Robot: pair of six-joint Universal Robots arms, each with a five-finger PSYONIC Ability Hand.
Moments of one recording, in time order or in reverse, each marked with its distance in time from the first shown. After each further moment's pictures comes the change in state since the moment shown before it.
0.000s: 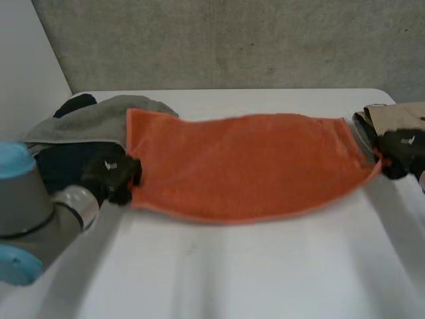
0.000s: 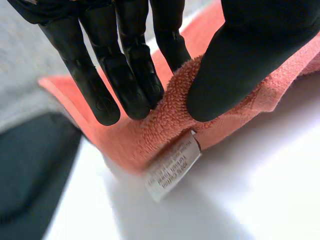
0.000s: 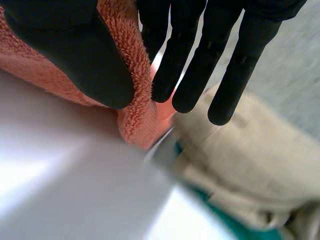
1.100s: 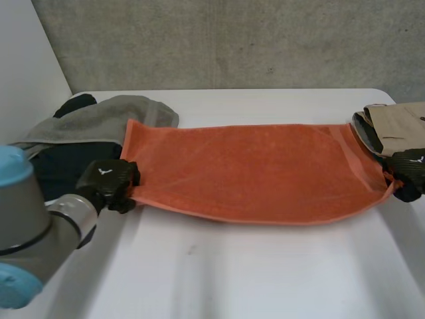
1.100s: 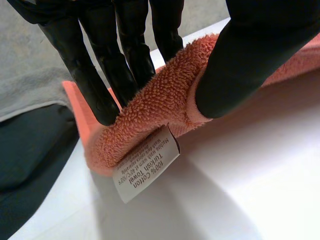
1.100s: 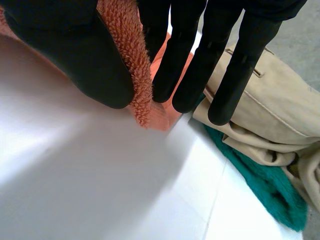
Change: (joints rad) left arm -0.060 0.163 -0.053 -0.110 -0.123 -0.186; right arm -0.070 -0.078 0.060 0.177 -0.008 -0.161; left_hand -0.046 -0.008 -0.029 -0.006 -0.018; right_hand 0.000 0.000 0.000 0.000 0.000
